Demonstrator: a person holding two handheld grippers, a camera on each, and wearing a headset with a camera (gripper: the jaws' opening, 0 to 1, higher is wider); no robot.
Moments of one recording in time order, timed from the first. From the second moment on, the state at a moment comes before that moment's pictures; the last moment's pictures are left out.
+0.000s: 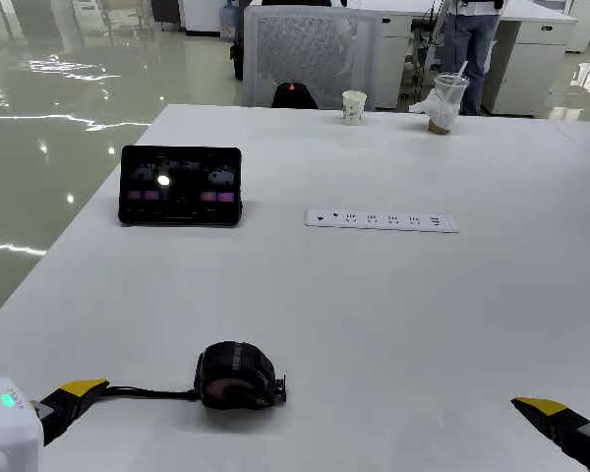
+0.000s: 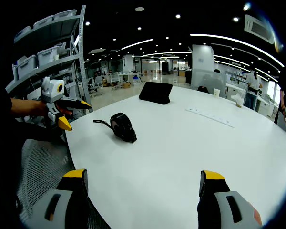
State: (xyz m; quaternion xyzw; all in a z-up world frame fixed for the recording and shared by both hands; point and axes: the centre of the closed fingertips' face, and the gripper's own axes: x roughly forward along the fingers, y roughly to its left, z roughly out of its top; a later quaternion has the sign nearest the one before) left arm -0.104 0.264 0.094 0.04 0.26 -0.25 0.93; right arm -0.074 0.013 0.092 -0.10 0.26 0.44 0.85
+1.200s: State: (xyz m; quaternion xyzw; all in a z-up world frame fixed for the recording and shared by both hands) left arm -0.103 0.267 0.093 0.05 0.26 -0.25 0.93; right arm -0.071 0.012 0.090 -0.12 0.26 0.44 0.85
